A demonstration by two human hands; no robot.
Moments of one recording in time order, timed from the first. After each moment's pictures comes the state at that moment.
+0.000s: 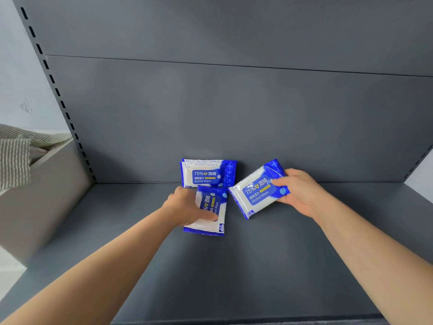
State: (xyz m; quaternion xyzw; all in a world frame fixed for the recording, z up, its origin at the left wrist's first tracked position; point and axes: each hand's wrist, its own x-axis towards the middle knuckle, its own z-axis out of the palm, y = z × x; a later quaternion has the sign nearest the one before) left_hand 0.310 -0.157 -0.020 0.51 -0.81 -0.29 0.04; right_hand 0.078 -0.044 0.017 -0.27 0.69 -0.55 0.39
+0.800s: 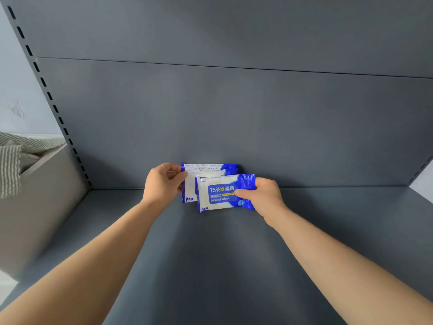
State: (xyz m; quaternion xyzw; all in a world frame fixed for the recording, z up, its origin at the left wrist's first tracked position) left_hand 0.321 -0.210 -0.013 0.47 -0.64 -0.46 0.40; right_hand 0.123 -0.093 -0.022 -0.34 0.73 -0.52 0.29
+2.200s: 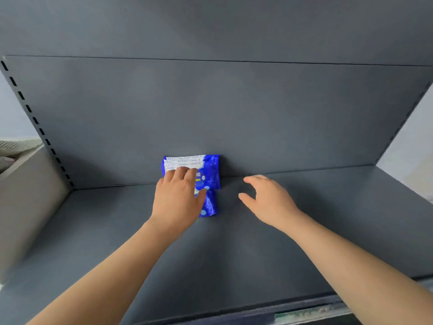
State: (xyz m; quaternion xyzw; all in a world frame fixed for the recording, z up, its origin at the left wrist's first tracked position) left_hand 0.300 -0.117 -0.001 0.41 -0.88 -0.02 0.24; right_hand 0.125 -0.012 0.008 -0.54 0.82 -0.17 0.05
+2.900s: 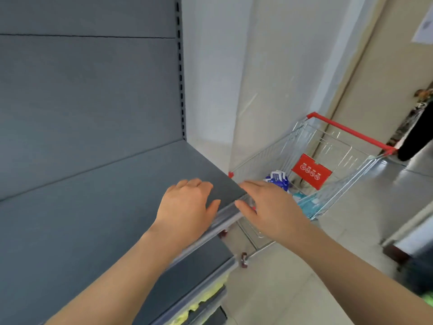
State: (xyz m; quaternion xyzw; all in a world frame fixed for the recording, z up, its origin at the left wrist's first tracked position) left_hand -0.018 0.186 0.002 0.09 -0.98 -0.07 0.16; right_hand -0.104 0.347 0.012 -0.38 0.92 -0.11 -0.04
